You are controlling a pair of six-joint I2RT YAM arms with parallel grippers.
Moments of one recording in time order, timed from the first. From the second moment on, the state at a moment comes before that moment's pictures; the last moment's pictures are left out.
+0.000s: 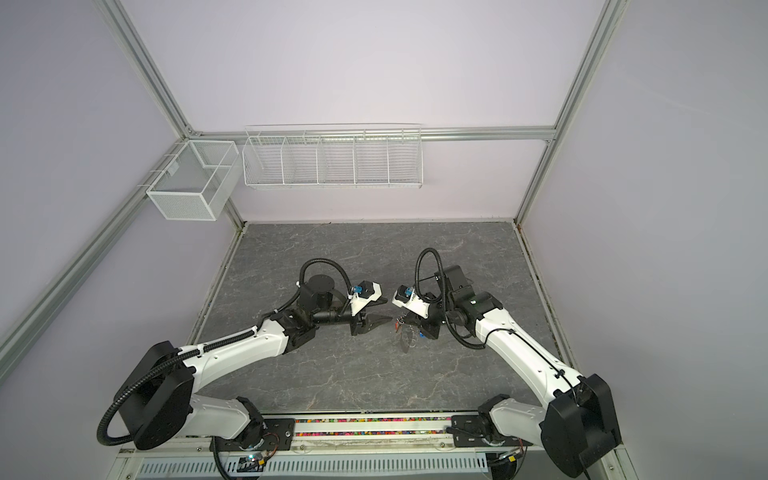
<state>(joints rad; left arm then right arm) -0.79 1.40 0.77 0.29 0.61 0.24 0.47 1.22 0.91 -0.65 -0.58 -0.65</state>
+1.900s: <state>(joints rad) -0.90 1.35 0.68 0.39 0.40 0.24 0.45 1.23 0.94 -0.66 -0.60 -0.55</state>
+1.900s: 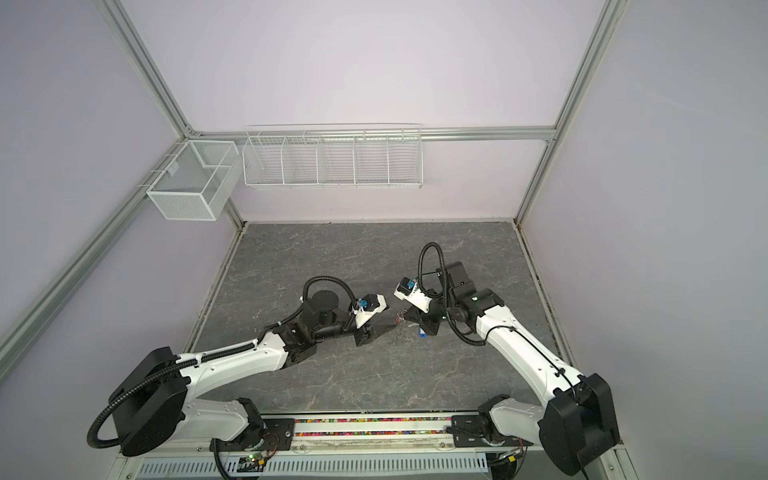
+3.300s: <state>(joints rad) -0.94 1.43 0.69 0.36 0.31 0.30 0.45 1.22 0.94 -0.65 -0.66 -0.61</state>
